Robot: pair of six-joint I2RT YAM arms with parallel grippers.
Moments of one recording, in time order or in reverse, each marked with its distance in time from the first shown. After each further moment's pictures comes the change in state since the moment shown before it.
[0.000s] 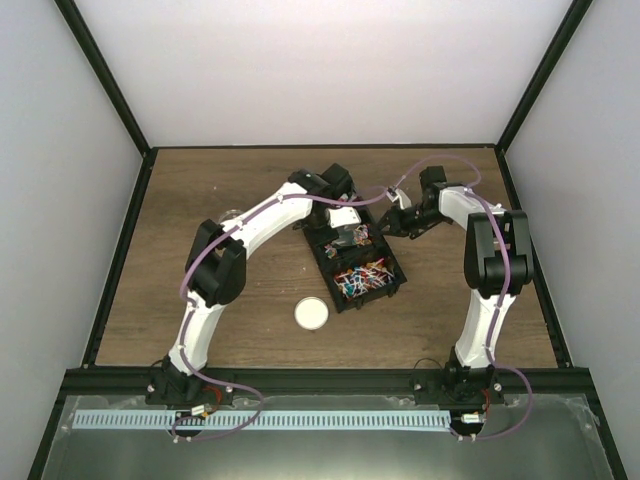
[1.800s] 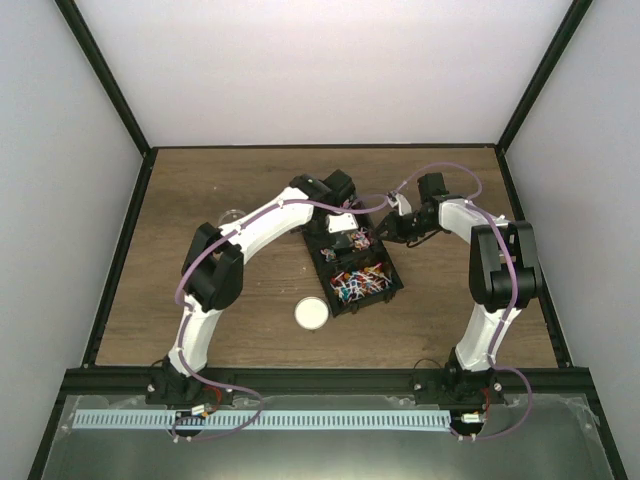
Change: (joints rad) left arm -0.036 -0.031 -0.028 -0.043 -0.127 -0.012; right arm 0.034 -0.126 -0.166 0.172 0.057 0.154
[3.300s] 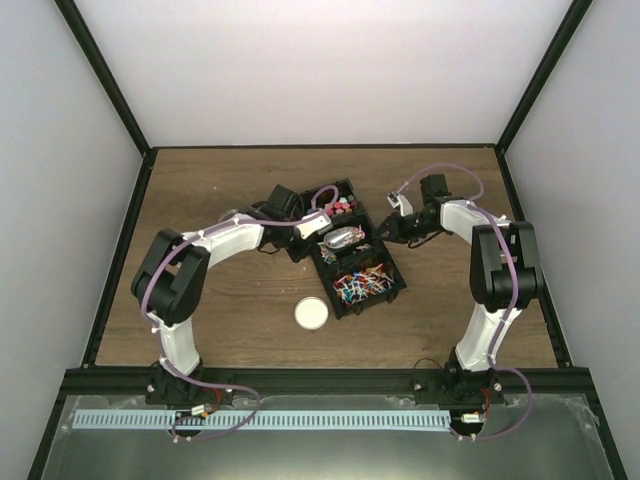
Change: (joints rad) left arm 0.202 -0.301 -0.730 0.819 0.585 -0.099; right arm -0.024 -0.001 -0.016 0.014 -0.031 -0.023
